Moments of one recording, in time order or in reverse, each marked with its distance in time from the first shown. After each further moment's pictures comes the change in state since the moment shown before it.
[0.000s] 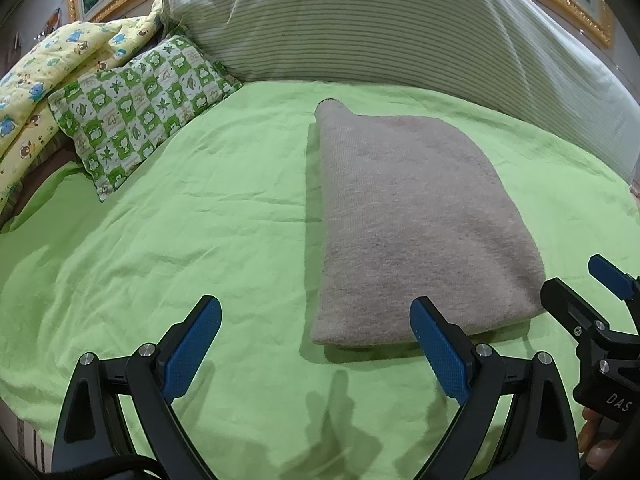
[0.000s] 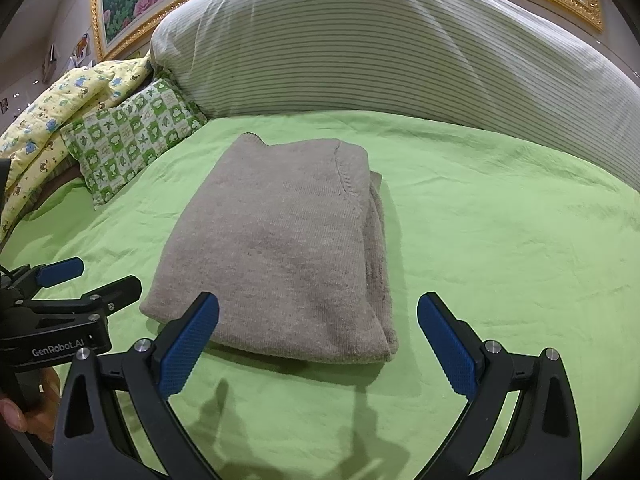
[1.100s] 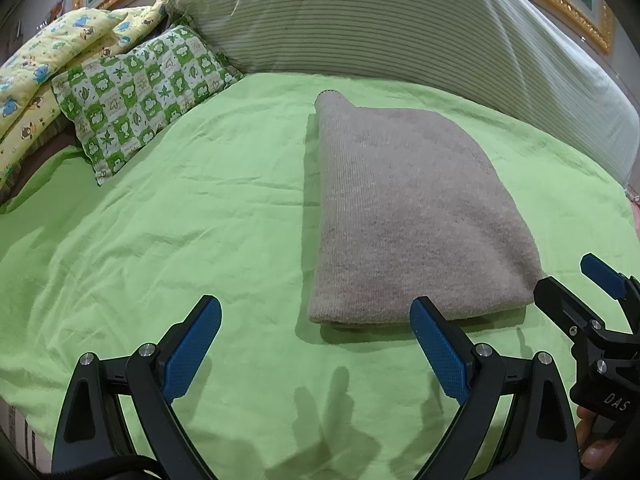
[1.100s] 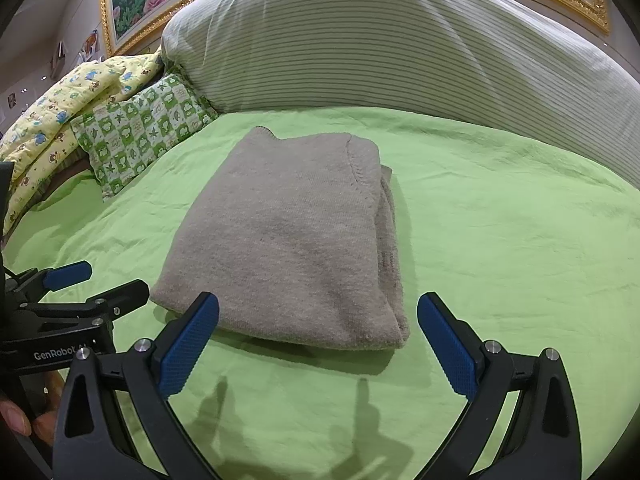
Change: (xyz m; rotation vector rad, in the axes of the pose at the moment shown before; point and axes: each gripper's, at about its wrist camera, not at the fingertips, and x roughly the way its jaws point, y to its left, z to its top) left arm -0.002 0.004 -0.014 -0.020 0.006 -0.021; right arm -0.007 0.012 -0.016 0.004 -0.005 0.011
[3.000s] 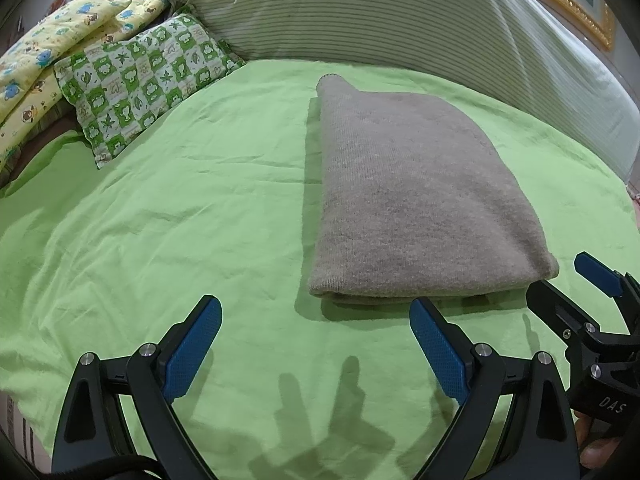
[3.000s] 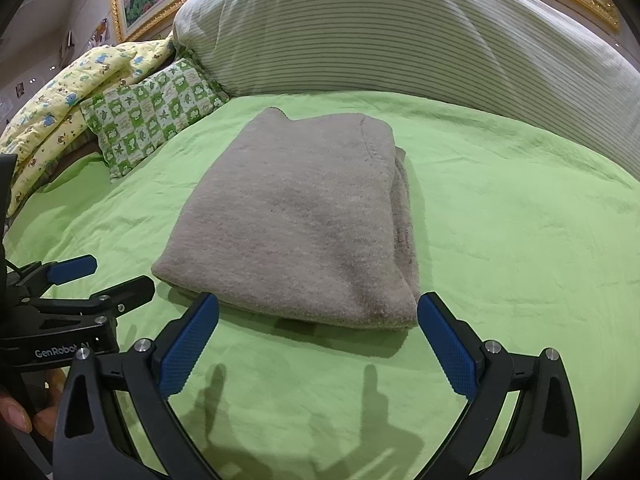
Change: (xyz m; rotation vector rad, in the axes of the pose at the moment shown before) left arm 0.006 0.002 -0.017 -0.018 0.023 0.000; right arm 0.001 0.014 -0.021 -0.008 0.026 0.007
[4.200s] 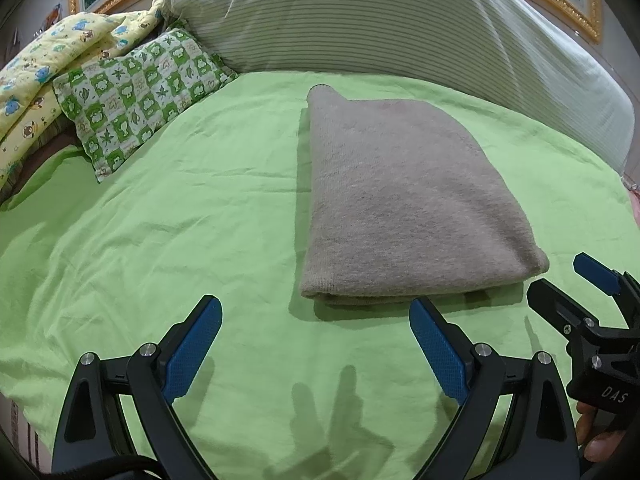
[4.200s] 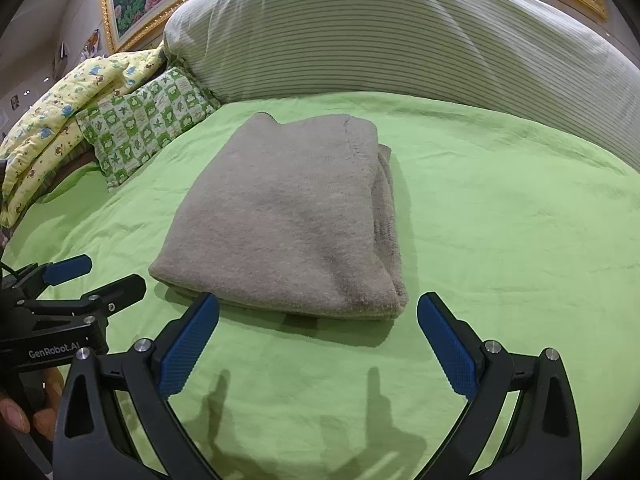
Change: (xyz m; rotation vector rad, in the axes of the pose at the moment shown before) left arm -0.010 -0.007 -0.001 0.038 -0.030 -0.006; right arm -0.008 -0.014 -0.004 0.029 -0.004 0.001
